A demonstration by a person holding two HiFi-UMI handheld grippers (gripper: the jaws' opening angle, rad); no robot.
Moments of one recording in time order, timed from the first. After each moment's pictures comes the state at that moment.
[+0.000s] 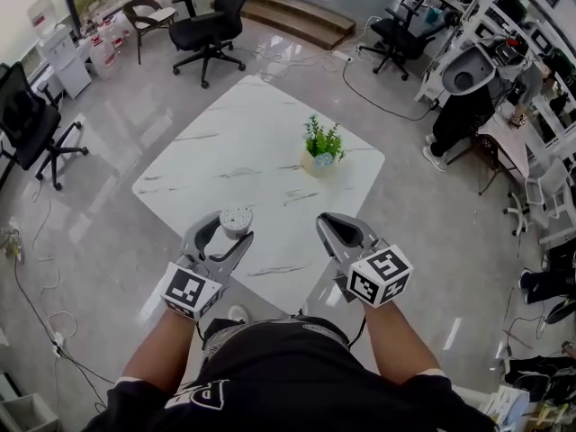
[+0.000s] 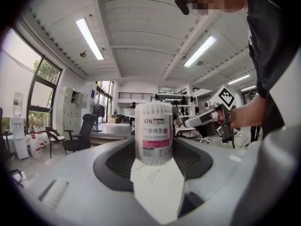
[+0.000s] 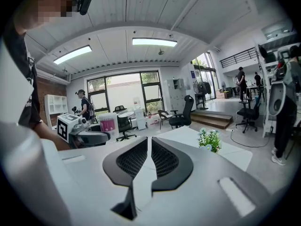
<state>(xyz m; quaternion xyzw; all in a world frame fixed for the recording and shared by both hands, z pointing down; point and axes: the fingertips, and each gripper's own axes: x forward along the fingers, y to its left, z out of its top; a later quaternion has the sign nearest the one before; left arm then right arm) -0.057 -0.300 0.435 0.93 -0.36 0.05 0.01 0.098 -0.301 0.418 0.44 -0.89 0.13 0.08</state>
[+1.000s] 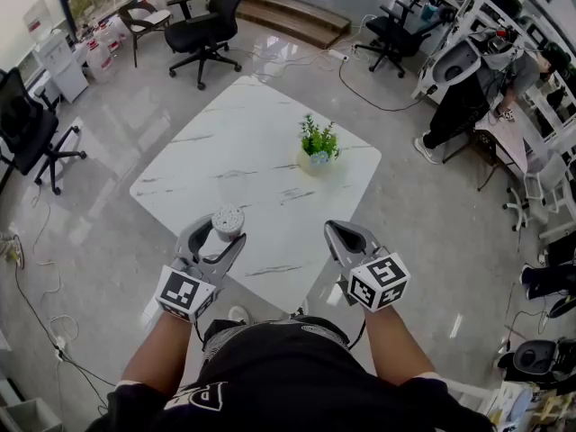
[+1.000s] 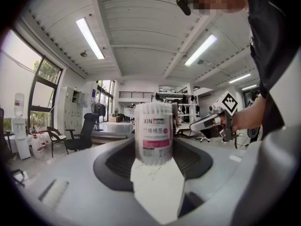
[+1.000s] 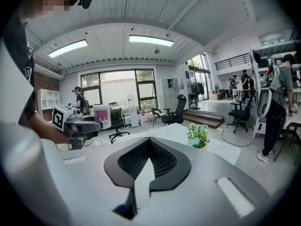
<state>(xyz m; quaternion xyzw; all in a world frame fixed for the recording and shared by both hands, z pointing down) -0.066 -0.298 0.443 0.93 -0.37 0.05 0.00 0.127 -0.288 0.443 0.48 -0.86 0.13 0.10</state>
